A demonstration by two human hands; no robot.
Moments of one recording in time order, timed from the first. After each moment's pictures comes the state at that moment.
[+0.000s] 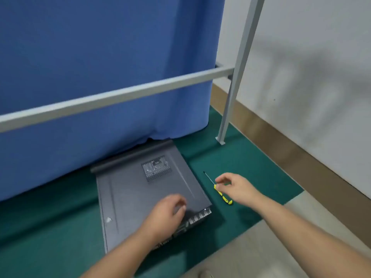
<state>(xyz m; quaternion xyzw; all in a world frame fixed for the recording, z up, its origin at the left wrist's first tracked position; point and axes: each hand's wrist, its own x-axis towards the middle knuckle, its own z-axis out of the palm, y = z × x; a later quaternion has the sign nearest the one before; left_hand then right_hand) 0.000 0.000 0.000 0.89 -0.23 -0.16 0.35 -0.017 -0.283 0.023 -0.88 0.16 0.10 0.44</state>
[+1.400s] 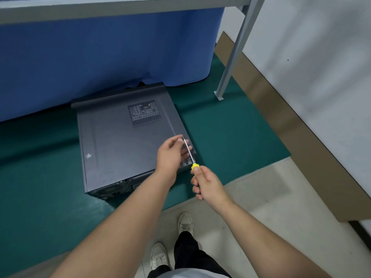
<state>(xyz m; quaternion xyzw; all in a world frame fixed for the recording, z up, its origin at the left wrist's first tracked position) -0.023 -0.101 -0.017 0.57 0.19 -0.18 0.78 -0.116 -0.215 -0.042 -0.68 0.23 0.15 0.68</state>
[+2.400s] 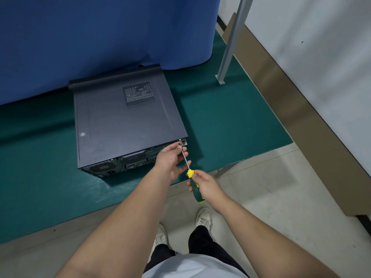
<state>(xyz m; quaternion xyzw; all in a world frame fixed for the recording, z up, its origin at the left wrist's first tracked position) -0.070 -0.128 -0.058 0.49 0.37 -0.26 0.74 -0.166 -0.252 -0.076 -0.68 0.24 0.25 0.64</state>
